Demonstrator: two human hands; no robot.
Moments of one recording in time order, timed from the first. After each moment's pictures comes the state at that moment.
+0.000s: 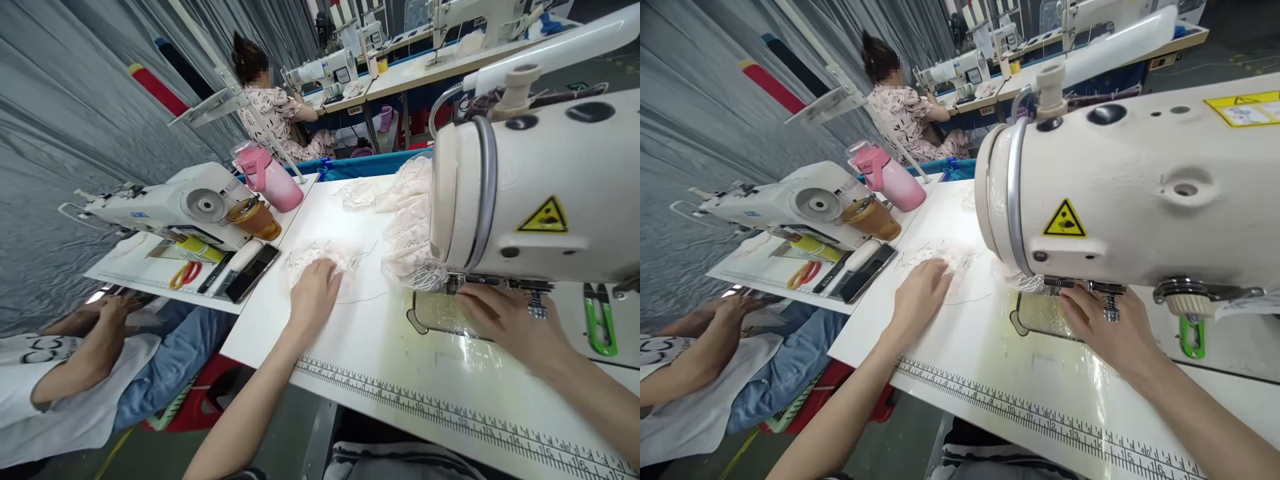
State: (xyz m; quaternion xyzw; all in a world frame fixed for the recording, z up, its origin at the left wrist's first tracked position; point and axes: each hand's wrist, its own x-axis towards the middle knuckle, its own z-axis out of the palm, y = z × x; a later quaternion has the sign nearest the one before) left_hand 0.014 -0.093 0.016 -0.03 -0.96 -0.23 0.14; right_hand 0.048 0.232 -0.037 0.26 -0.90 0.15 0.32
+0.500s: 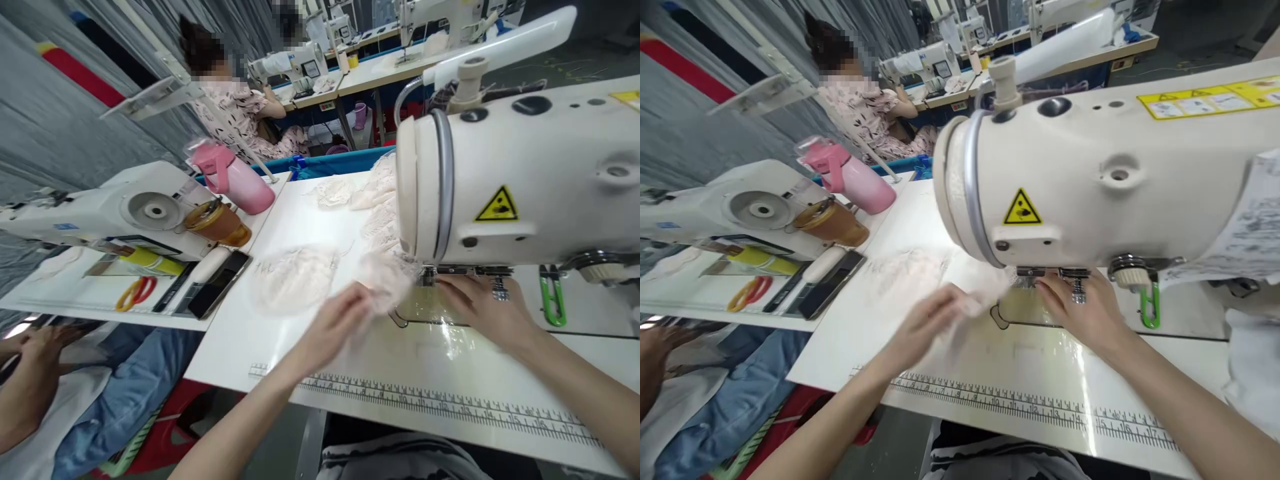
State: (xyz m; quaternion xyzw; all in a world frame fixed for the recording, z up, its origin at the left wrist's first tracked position) left_hand 0.039 -0.045 0.038 -0.18 -0.82 -0.53 -0.14; right_hand 0.046 0.231 -0.024 0.21 -0.93 0.14 0.25
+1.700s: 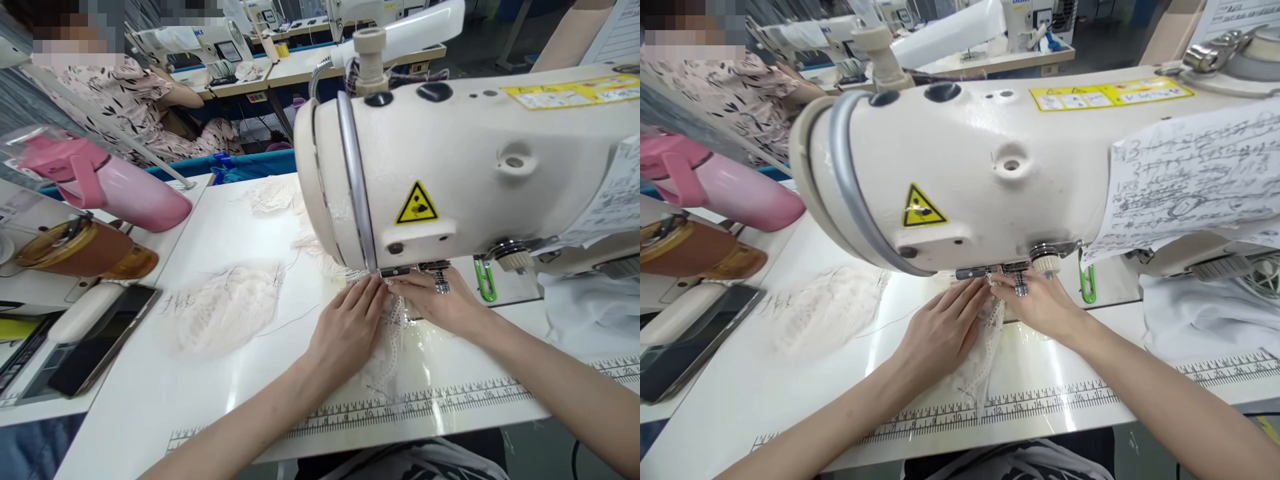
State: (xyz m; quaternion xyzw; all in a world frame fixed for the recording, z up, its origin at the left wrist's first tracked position) left_hand 0.030 0.025 -0.003 -0.49 -0.86 -0.03 0.15; right_hand 0.048 0.235 -0.019 0.26 -0.94 0.10 0.19
